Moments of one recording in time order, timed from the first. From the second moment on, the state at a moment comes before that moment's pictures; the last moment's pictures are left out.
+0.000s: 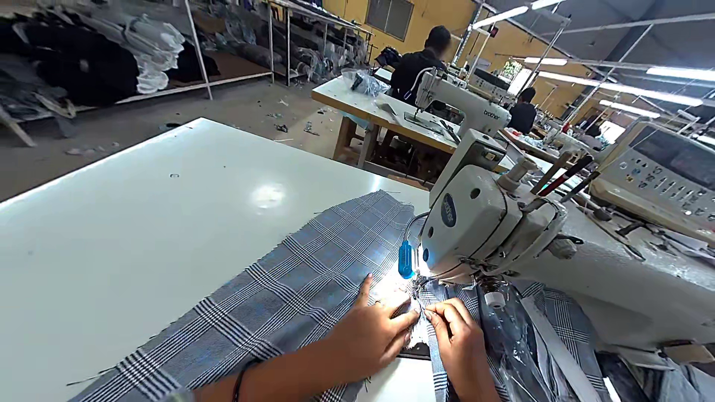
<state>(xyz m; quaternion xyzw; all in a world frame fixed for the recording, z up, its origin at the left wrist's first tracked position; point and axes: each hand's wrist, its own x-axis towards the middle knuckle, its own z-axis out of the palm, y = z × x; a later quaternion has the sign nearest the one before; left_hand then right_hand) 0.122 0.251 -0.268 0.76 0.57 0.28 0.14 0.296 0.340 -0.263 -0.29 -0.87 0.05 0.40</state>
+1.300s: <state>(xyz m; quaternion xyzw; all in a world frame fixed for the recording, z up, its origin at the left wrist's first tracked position) 0.088 0.273 -0.278 0.85 0.45 0.26 -0.05 0.316 0.265 -0.248 -0.40 -0.79 0.36 0.31</state>
